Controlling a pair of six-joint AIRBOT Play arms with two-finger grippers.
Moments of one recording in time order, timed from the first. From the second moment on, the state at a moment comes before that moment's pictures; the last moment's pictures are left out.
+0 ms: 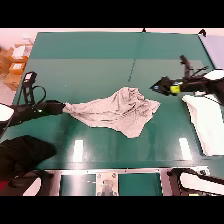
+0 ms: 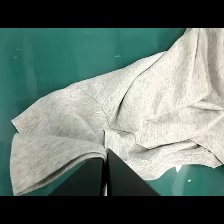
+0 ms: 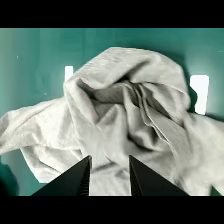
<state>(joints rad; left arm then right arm) 0.02 -0.80 0.61 0.86 -0.82 -1.13 -0.22 -1.32 1.08 -0.72 1.18 1.23</state>
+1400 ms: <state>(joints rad) 0.02 -0.80 1.35 1.07 -0.96 -1.15 -0.14 -1.07 1.28 -0.56 1.22 1.30</state>
